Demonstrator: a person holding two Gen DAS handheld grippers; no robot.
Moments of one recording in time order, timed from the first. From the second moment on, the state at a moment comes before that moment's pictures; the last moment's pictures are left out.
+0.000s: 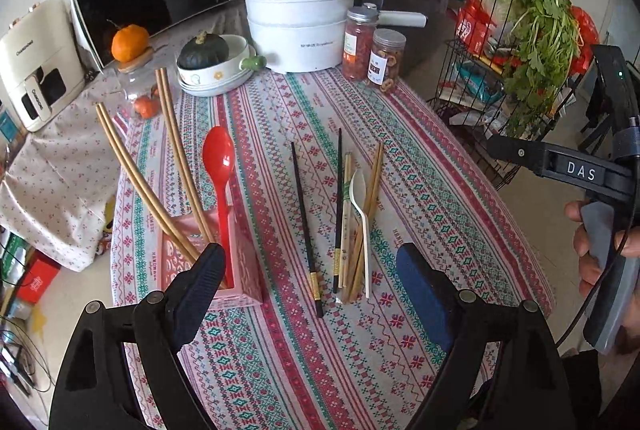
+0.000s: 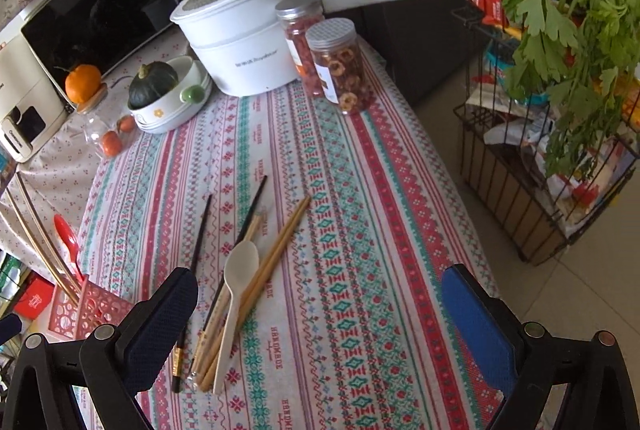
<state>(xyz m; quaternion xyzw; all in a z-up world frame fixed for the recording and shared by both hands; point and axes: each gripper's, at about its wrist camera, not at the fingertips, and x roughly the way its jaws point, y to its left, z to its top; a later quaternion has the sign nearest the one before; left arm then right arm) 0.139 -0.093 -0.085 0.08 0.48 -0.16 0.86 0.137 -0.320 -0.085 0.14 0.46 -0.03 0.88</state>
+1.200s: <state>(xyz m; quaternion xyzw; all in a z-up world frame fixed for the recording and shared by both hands) 0.294 -0.163 -0.235 0.09 0.60 -0.04 0.79 0.169 -0.381 -0.140 0.21 0.50 -0.06 0.84</state>
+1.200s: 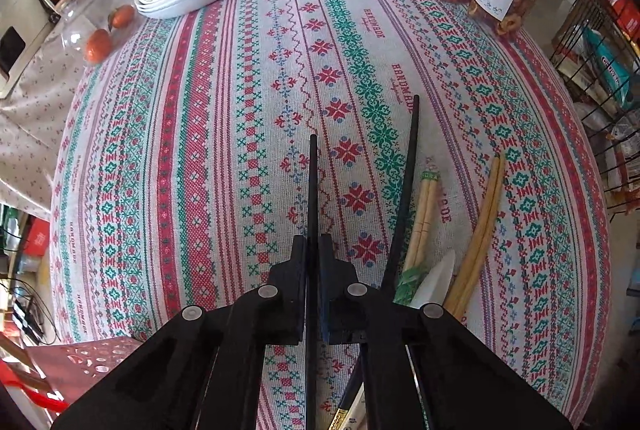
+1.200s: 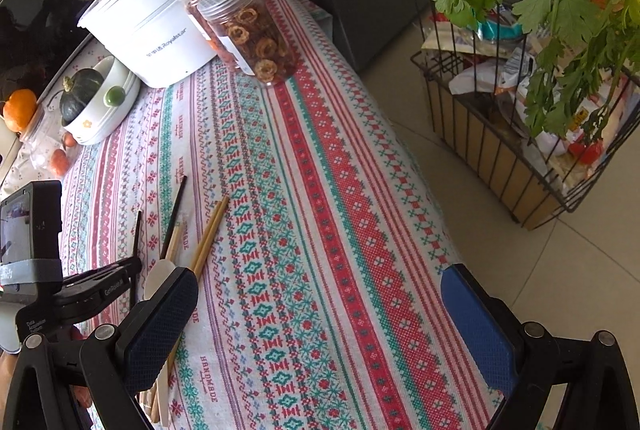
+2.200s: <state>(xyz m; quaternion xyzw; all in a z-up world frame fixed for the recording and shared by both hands) 0.106 -0.005 -0.057 -0.03 0.39 -0.20 0.90 0.237 -0.266 -0.163 0.09 0.53 0.02 0.84</state>
